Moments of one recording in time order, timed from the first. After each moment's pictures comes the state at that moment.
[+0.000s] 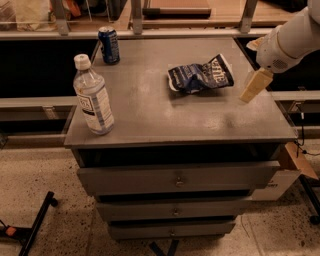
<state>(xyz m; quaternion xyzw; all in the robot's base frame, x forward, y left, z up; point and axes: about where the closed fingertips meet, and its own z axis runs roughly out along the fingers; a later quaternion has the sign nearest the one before) 0.656 -0.247 0.895 -0.59 0.75 -0.03 0.30</state>
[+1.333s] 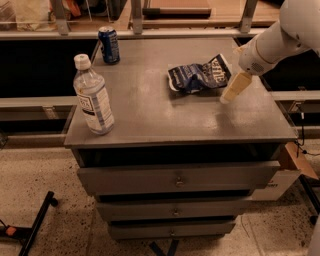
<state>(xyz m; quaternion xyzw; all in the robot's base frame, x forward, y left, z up) 0.707 -0.228 0.856 -0.57 0.76 0.00 0.31</state>
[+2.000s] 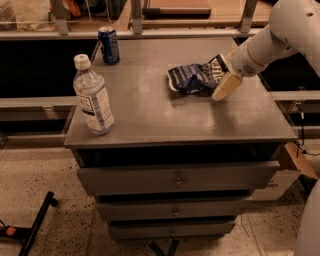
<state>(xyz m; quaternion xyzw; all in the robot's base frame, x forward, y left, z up) 0.722 -0.213 0.842 -0.56 0.77 0.01 0.31</state>
